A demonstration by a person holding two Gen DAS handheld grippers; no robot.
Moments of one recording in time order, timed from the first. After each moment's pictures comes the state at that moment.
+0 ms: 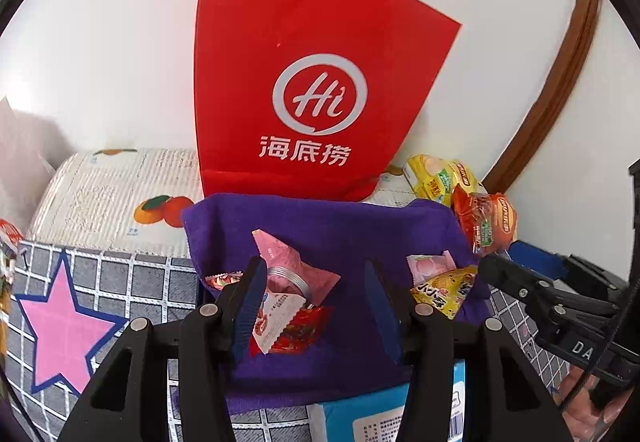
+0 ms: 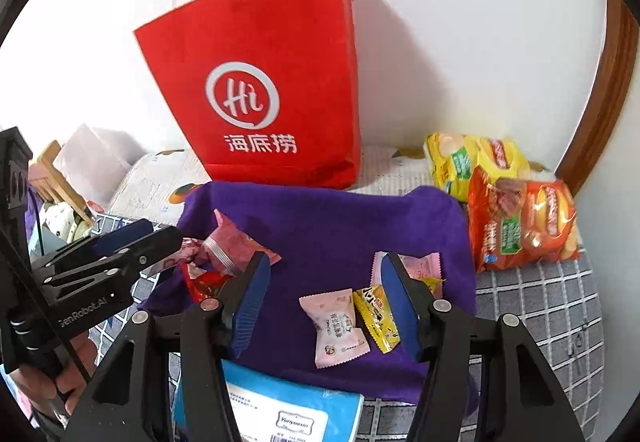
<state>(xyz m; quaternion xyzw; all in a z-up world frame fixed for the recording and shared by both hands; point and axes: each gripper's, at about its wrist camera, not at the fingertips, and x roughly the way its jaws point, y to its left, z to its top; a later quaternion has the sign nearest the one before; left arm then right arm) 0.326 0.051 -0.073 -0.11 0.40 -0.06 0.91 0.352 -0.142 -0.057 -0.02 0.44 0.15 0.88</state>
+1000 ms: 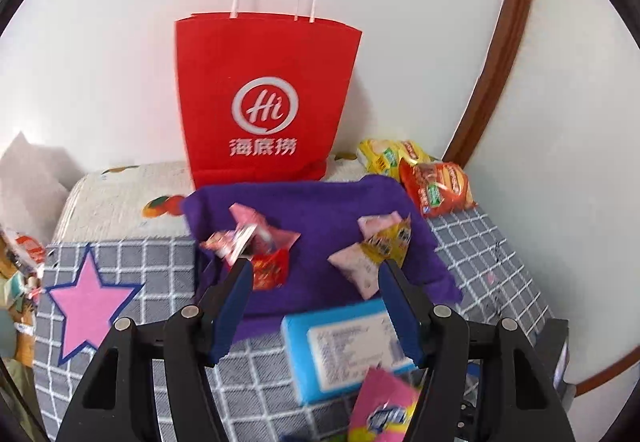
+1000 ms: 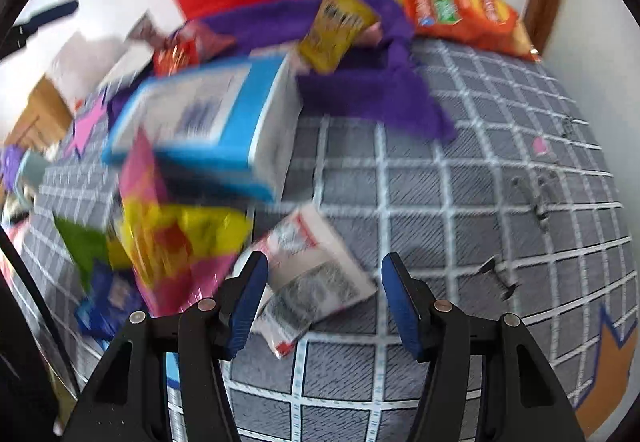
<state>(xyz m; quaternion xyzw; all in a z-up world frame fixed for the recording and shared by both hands) 0.231 0.025 -0.030 -0.06 0.39 -0.09 0.91 0.178 -0.222 -0.184 -0.03 0.55 0.15 0.82</state>
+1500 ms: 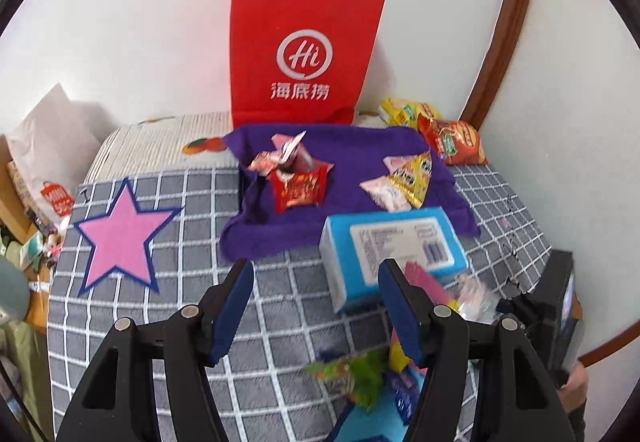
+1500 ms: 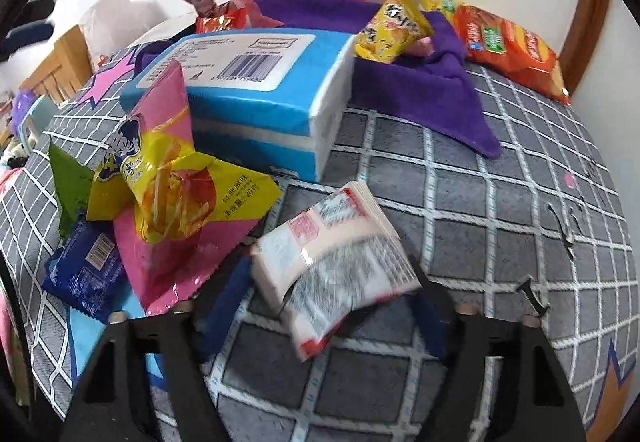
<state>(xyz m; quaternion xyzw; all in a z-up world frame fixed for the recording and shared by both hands) 0.153 0.060 -0.067 -0.05 0.42 -0.06 0.90 0.156 -0.211 -0.191 -0.08 0.50 0.17 0.84</state>
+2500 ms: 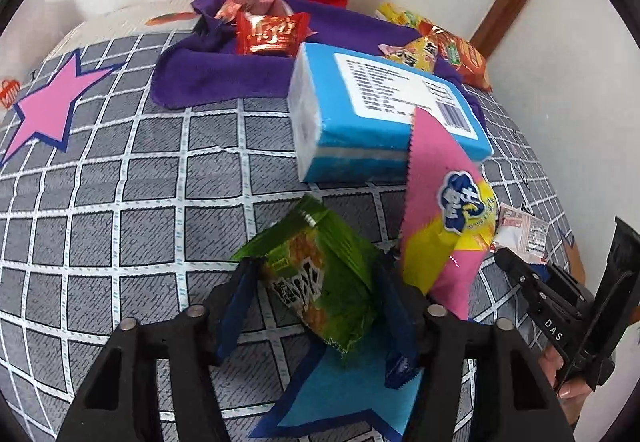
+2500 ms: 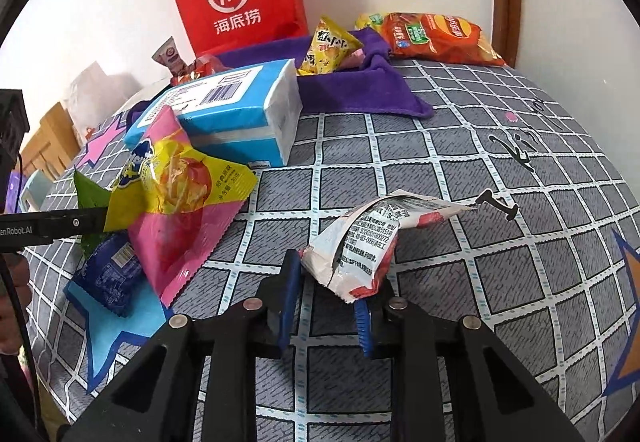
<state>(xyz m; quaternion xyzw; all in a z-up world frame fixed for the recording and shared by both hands) 0.133 0.027 -0.188 -0.11 0.51 -0.10 0.85 0.108 -0.238 -0.194 0.03 0.44 0.11 0.89</state>
